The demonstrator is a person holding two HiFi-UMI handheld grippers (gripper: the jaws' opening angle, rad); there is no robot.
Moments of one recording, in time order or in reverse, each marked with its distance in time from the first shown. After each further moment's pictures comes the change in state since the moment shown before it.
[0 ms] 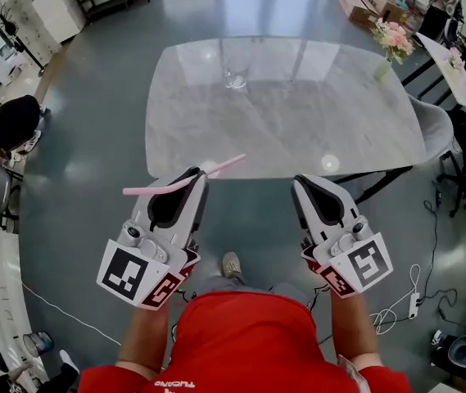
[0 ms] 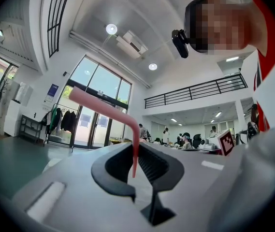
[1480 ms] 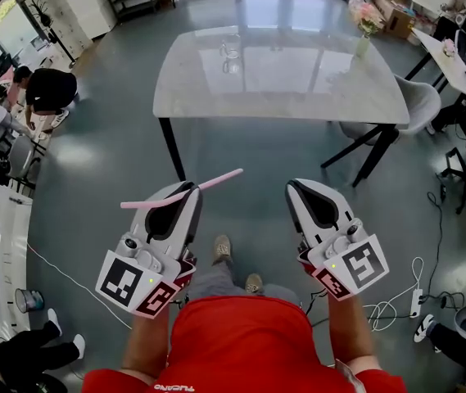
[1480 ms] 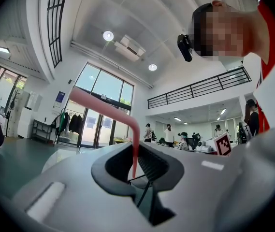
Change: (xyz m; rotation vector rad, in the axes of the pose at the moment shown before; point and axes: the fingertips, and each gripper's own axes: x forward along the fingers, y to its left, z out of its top) left arm -0.153 -0.271 -0.009 0.022 -0.006 0.109; right arm -0.271 0.095 0.009 0.020 -0.062 0.111
